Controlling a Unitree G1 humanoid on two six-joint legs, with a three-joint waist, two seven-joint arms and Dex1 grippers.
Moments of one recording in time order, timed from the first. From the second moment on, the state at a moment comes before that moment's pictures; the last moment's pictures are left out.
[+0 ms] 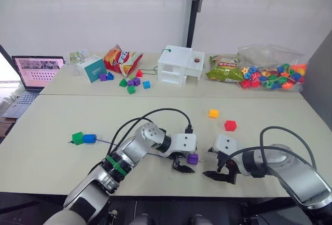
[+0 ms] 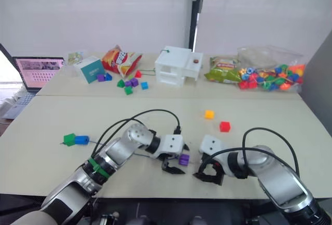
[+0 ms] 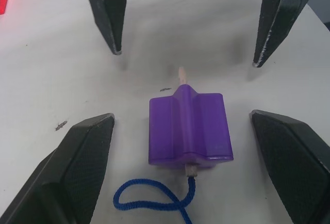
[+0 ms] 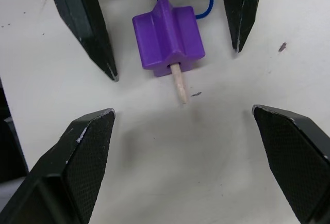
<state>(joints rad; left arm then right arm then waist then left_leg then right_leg) -0.75 0.31 -0.59 0.22 0.05 0.22 -1.19 -0.23 -0.86 0.17 -0.55 0.22 0.86 0.93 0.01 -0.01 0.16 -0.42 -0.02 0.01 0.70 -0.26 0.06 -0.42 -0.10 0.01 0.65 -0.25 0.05</state>
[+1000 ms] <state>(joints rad) -0.75 0.29 -0.59 0.25 0.08 0.18 -1.20 -0.28 -0.83 0.26 -0.46 0.21 0.79 0.90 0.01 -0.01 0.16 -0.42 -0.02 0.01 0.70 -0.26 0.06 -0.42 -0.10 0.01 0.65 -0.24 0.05</state>
